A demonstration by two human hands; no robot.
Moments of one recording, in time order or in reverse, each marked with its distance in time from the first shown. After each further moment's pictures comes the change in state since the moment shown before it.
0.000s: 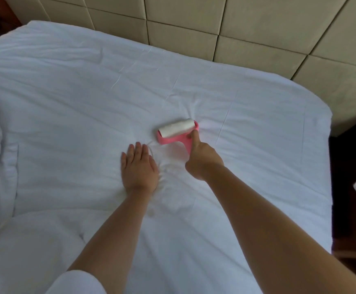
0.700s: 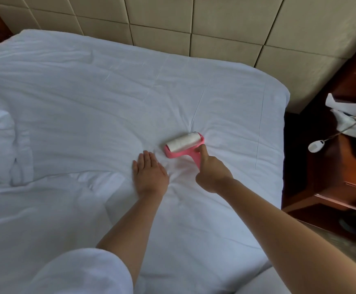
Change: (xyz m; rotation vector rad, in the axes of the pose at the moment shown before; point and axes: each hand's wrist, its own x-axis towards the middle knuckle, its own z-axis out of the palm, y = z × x) left_hand -0.131 0.032 -0.016 -0.028 -0.076 0.040; right_hand -0.151 0.060 0.016 0.013 0.003 0.040
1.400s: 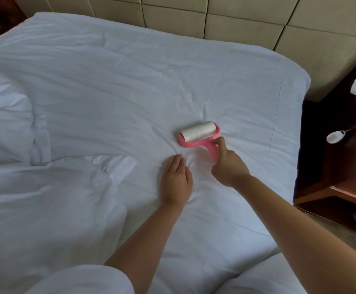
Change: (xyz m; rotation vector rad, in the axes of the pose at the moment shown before) left_hand -0.063 0.013 0.004 -0.356 0.156 0.306; right_hand -0.009 0.016 0.012 0.073 0.070 -0.023
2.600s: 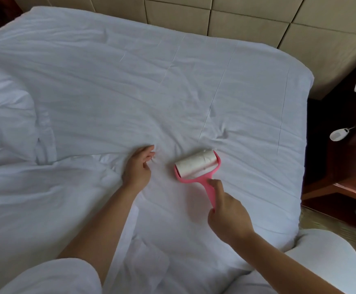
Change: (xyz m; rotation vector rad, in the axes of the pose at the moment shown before) left_hand 0.026 -0.121 -0.042 -0.447 -0.012 -0.238; right_hand -0.096 -0.025 0.054 -0.090 -0.010 -0.004
